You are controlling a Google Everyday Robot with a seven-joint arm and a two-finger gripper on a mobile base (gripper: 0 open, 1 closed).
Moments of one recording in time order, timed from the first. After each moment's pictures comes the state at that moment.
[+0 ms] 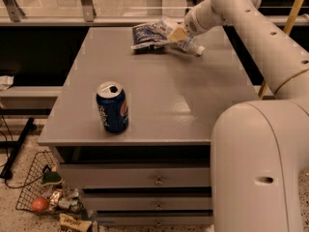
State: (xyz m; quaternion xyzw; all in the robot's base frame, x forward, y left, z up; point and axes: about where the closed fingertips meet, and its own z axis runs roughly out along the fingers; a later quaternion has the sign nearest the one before) arm 0.865 -0.106 0.886 -0.41 0.80 0.05 0.44
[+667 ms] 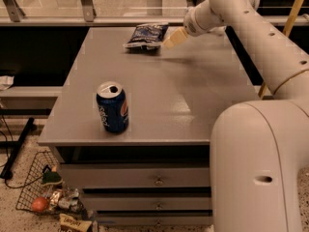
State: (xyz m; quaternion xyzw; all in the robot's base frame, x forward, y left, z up) arm 0.866 -0.104 0.883 -0.41 0.80 0.05 0.44
